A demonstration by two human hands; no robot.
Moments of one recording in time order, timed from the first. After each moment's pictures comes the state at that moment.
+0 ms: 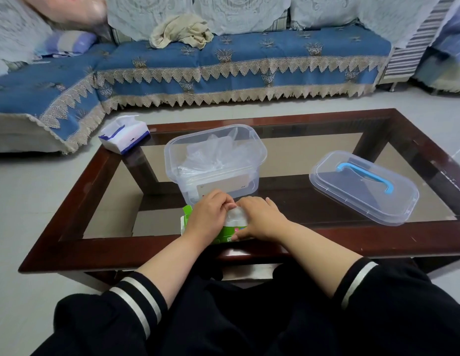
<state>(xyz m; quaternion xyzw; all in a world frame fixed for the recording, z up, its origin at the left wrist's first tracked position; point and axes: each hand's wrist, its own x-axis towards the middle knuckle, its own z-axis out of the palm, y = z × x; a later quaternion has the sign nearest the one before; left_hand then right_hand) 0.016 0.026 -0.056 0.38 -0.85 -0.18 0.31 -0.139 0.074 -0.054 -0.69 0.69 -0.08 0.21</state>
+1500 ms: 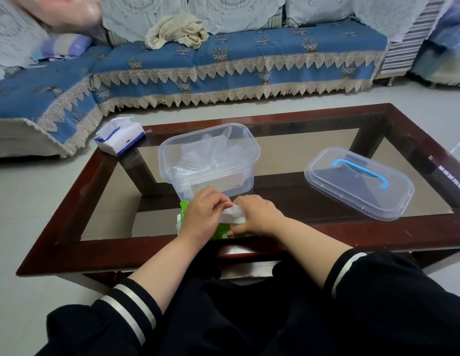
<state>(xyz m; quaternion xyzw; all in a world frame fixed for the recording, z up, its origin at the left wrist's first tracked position) 0.015 0.034 -0.048 0.33 -0.84 -0.21 0.37 -0.150 0.072 -0.060 -0.68 0.69 -0.09 0.23</state>
